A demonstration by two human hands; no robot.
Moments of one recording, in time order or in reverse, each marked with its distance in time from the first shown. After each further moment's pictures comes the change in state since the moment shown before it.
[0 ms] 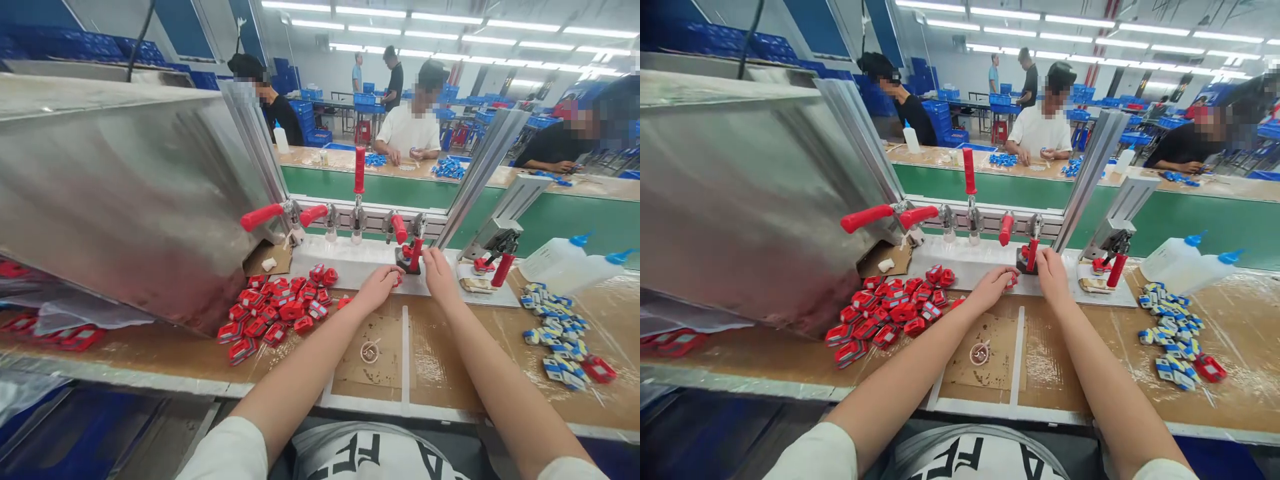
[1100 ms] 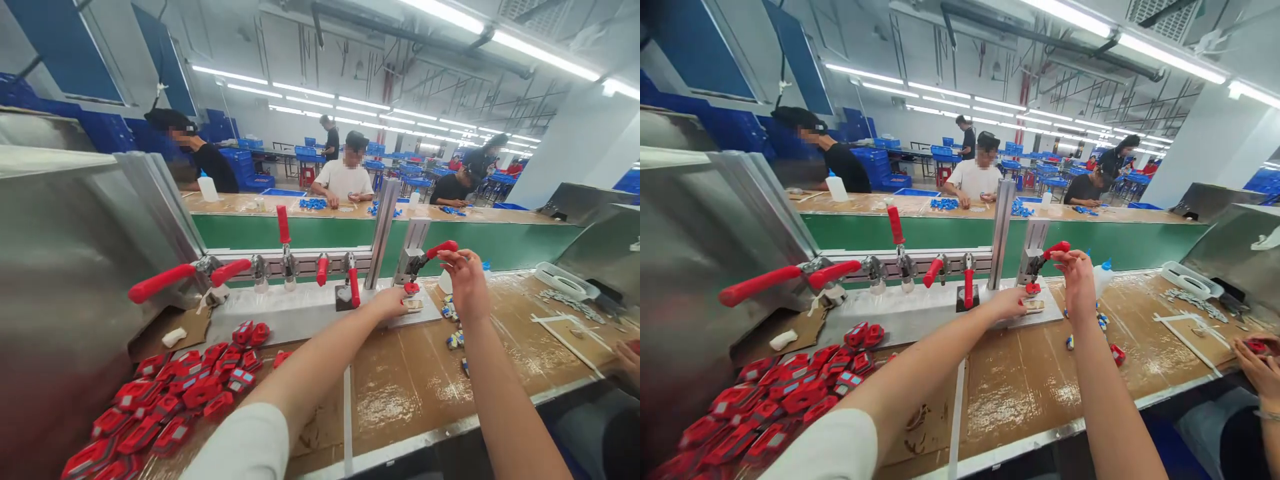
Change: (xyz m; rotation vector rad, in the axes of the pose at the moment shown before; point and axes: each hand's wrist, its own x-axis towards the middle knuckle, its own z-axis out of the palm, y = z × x) left_hand 0.088 0.113 0.132 0.582 -0.446 0.264; right_hand -0.006 -0.038 -0.194 0.576 0.387 -0.216
